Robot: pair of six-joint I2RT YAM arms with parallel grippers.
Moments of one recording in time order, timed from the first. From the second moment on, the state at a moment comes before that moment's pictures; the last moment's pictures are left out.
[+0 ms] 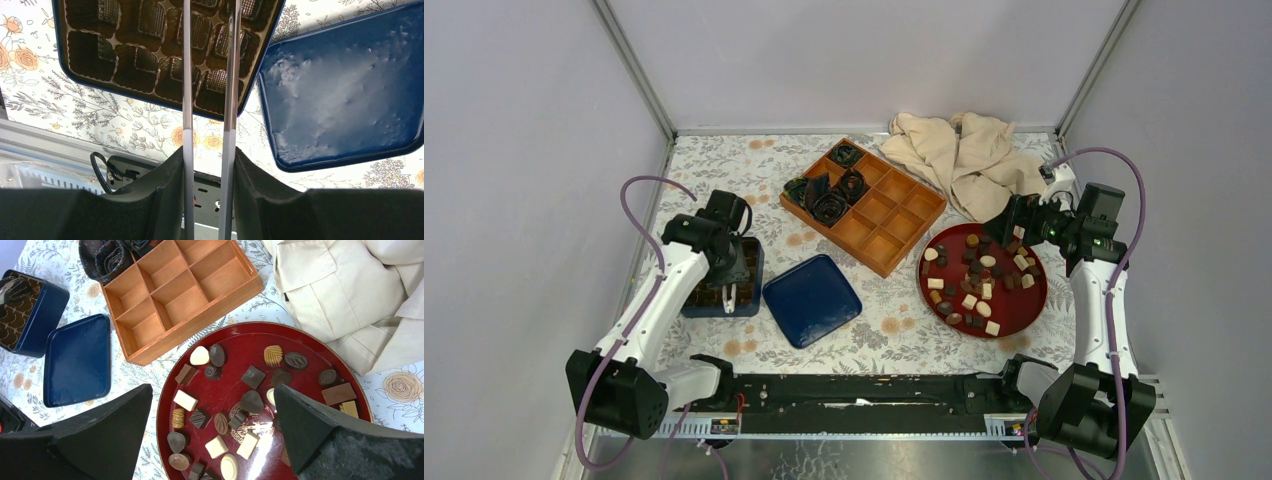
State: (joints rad) left arm -0.23 1.17 1.06 -1.18 -0.21 -0.47; right arm -0.31 1.08 0.91 -0.51 -0.80 -0.15
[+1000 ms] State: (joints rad) left arm -0.23 0.95 1.07 -0.81 0.22 -0.45; right arm 0.09 1.05 0.79 -0.59 -1.15 -0.64
